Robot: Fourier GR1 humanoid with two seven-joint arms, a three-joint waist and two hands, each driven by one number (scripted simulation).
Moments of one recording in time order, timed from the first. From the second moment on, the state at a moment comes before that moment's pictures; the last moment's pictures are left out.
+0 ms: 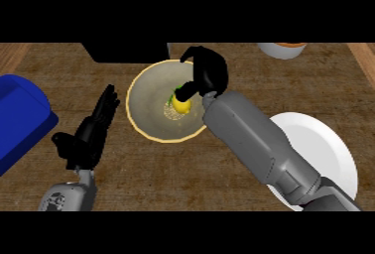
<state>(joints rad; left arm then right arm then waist) -0.14 0.06 -0.03 -1.56 -0.05 0.04 0.09 -1.05 -0.03 0.50 -0.74 0.48 -0.47 0.61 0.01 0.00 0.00</state>
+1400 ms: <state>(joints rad) -0.14 0.05 -0.02 -1.54 -0.06 0.05 0.09 -0.56 -0.14 0.22 -1.52 0.23 -0.43 0.39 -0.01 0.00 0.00</state>
